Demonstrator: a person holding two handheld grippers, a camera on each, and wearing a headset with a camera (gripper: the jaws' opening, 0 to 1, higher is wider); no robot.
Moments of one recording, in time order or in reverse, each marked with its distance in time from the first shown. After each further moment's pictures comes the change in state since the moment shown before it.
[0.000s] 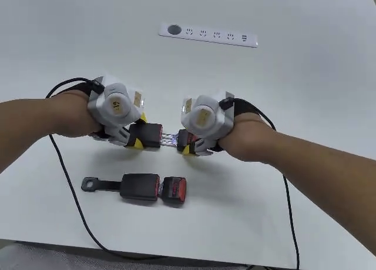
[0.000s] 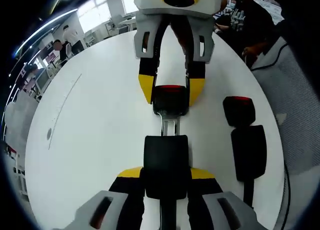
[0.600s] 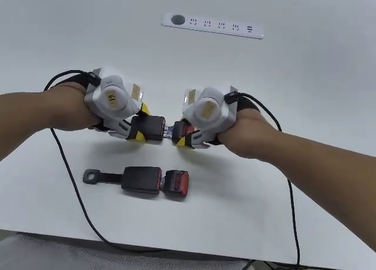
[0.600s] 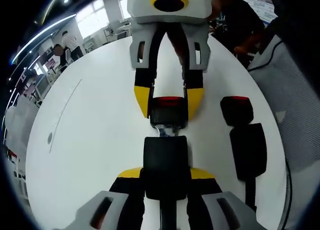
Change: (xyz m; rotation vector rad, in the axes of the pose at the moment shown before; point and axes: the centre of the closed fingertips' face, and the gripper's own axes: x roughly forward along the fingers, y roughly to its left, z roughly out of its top) left arm 0.000 -0.001 0.001 0.027 -0.050 0.004; right arm 0.008 -0.002 0.020 0.052 -0.128 0.002
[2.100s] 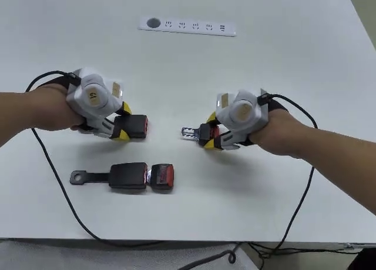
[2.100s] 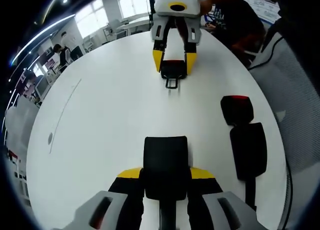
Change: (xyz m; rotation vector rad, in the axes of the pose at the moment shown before) left arm -0.001 -0.002 0.000 0.006 0.008 0.005; right arm -0.067 0.013 -0.104 0.006 0.090 -0.044
